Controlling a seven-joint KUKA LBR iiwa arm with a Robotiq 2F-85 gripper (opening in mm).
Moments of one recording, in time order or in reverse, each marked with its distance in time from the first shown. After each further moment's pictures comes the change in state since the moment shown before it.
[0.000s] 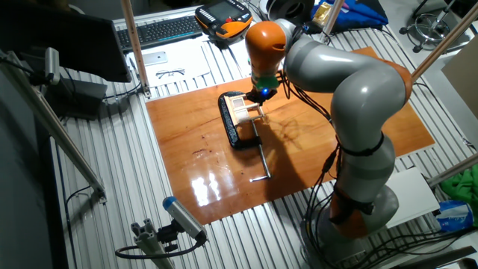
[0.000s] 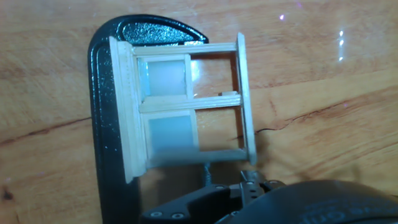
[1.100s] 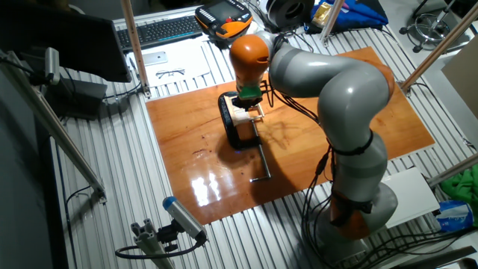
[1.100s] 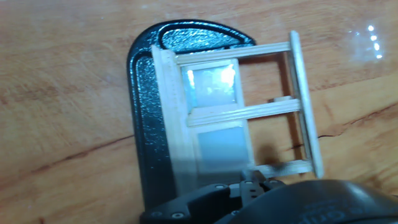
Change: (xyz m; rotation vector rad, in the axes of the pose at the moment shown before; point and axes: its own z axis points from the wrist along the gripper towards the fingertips) arm -0.007 0.057 0.032 0.007 -0.030 0.063
